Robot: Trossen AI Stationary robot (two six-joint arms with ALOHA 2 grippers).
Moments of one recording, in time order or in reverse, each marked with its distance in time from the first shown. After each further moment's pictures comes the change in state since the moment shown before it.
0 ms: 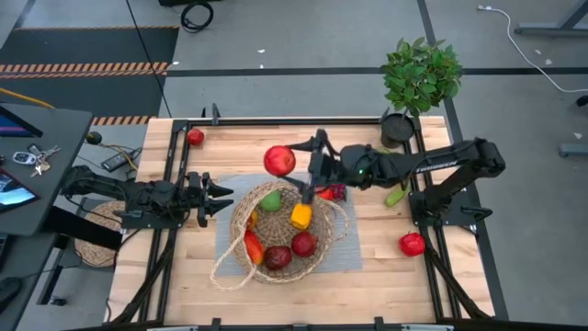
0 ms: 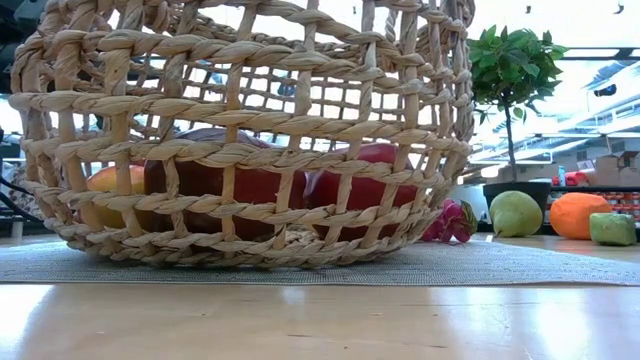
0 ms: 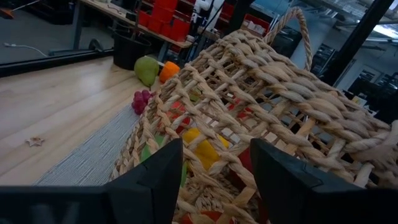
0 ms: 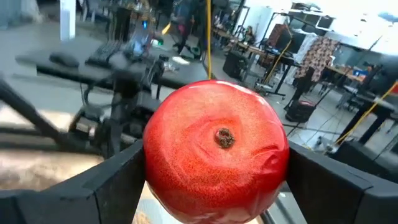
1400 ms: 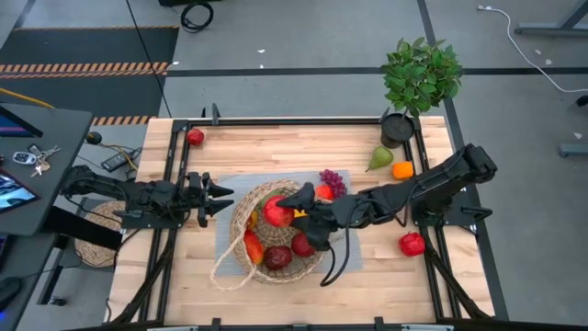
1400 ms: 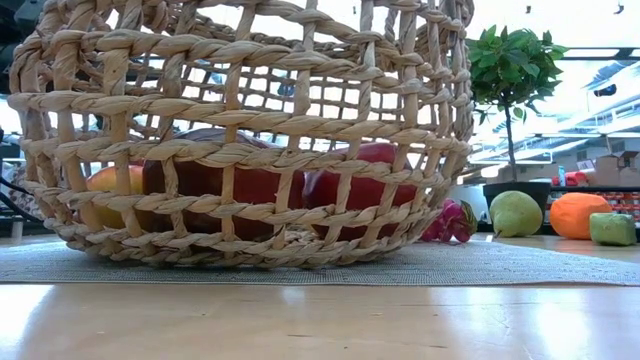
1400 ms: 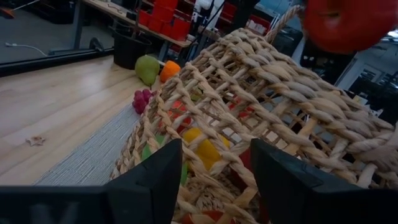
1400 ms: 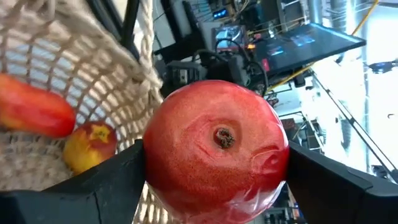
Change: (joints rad) left arm 0.000 0.006 0.000 0.000 0.000 0.000; right arm 0.243 0.110 -0.001 -0.063 0.081 -0.831
